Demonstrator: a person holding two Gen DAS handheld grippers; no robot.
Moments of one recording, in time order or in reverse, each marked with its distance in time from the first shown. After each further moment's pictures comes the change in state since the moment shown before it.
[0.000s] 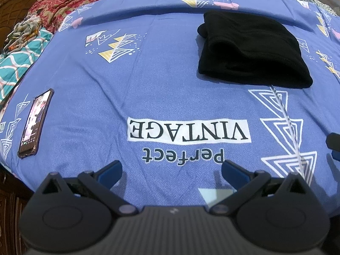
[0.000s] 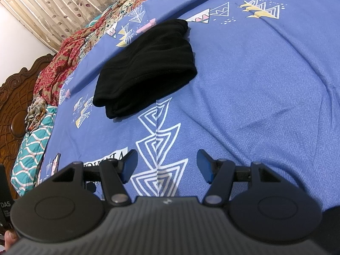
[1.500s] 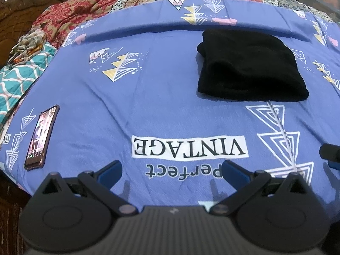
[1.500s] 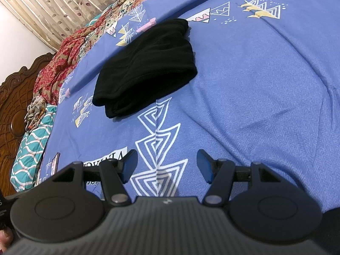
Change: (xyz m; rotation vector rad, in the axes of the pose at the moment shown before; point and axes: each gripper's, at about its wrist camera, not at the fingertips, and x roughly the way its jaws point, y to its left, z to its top) left arm -0.015 -0.002 0.006 0.014 -0.088 0.016; right arm 0.001 0.001 0.000 0.001 0.001 0.000
